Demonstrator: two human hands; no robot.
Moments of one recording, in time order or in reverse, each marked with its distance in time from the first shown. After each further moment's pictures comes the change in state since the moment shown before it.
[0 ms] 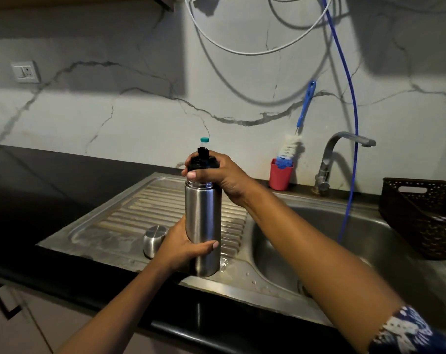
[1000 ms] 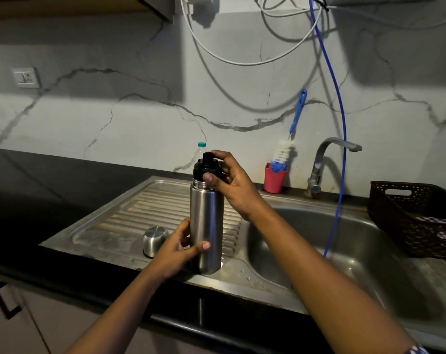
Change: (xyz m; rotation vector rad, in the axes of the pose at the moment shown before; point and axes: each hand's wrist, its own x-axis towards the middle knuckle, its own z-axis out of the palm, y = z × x) left_hand -0.019 -0.006 -0.003 -0.325 -0.137 -0.095; right_hand -0.041 0.004 0.000 -0.212 0.231 -0.193
